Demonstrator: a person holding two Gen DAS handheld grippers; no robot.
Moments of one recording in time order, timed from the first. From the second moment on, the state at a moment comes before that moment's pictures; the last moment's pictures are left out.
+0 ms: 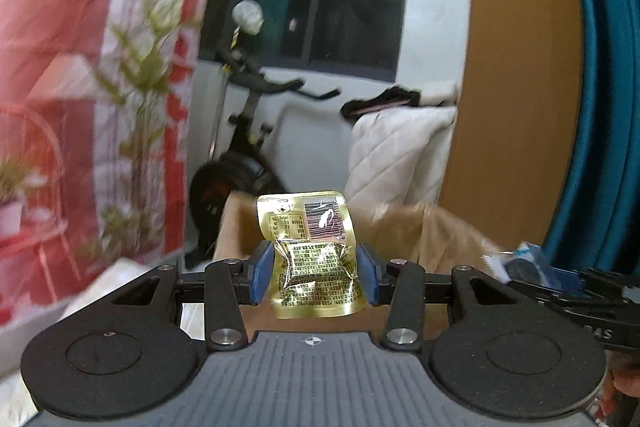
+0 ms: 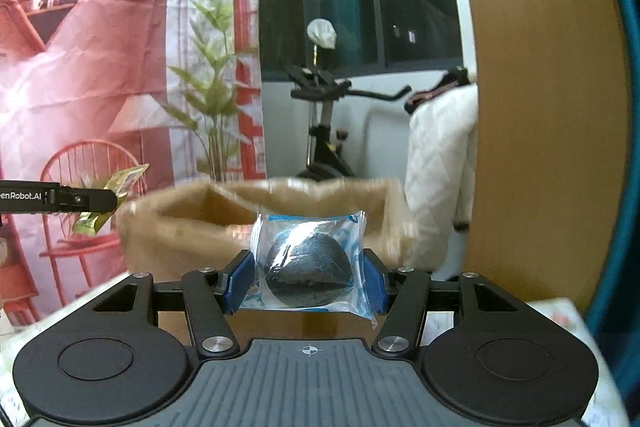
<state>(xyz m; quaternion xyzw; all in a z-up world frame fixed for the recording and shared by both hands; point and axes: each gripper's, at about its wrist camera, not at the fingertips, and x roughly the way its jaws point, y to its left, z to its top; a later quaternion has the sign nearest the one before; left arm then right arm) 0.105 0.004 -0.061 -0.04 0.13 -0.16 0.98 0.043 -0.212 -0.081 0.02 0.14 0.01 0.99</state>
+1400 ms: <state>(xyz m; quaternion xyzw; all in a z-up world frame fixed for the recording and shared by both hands) 0.111 0.018 -0.092 -0.03 0.24 -0.23 0.94 0.033 -0.209 -0.081 0.08 0.19 -0.02 0.98</state>
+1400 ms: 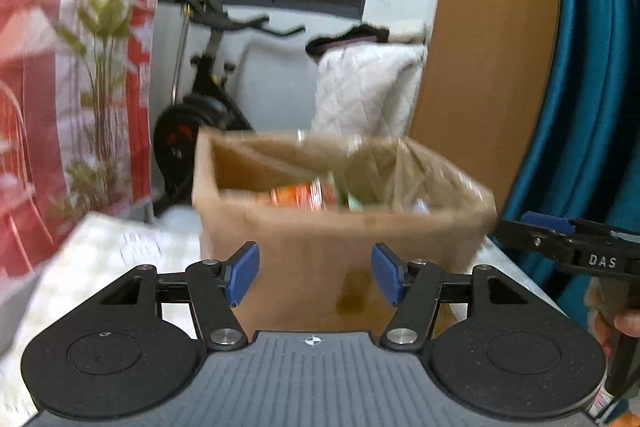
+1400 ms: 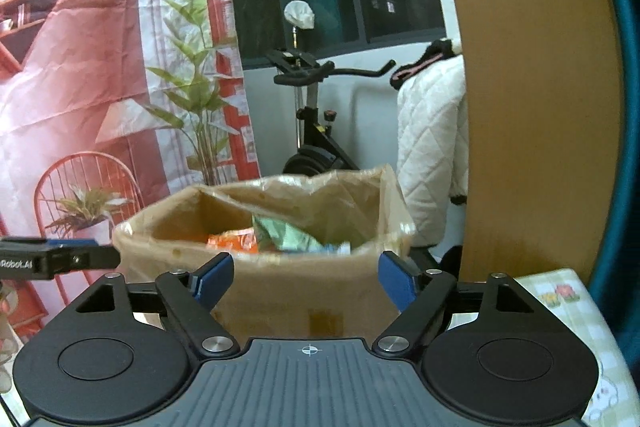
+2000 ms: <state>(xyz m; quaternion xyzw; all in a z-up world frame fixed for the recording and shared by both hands) 0.089 -0.017 -0.220 0.06 0.36 -0.30 0.88 0.006 -0.182 -0.190 0.08 0.31 -0.02 0.95</state>
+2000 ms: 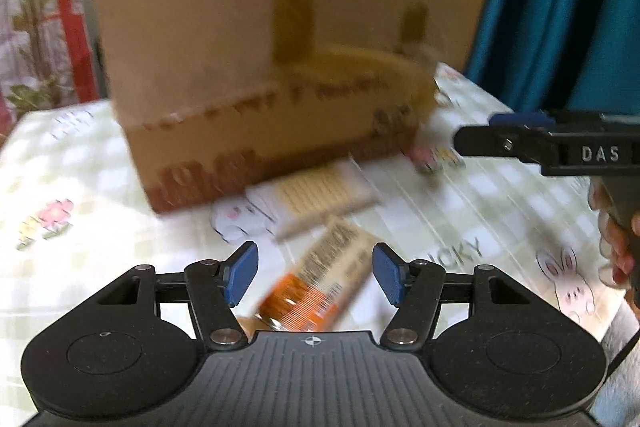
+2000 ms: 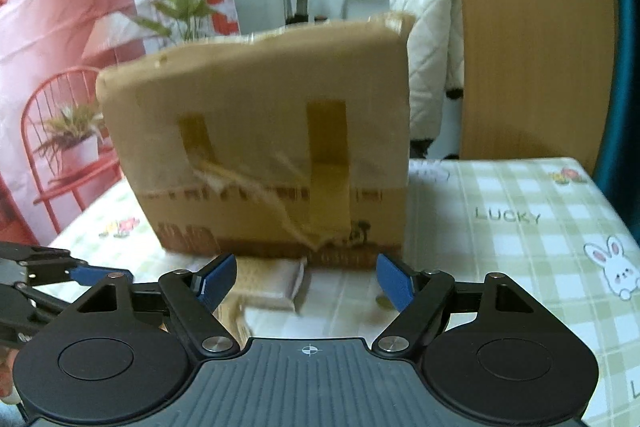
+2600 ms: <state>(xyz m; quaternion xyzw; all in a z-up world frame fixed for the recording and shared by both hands) 0.099 0.006 -0.246 0.05 0.39 -0.26 0.88 0.032 -0.166 -0.226 0.03 0.36 0.03 0.93</state>
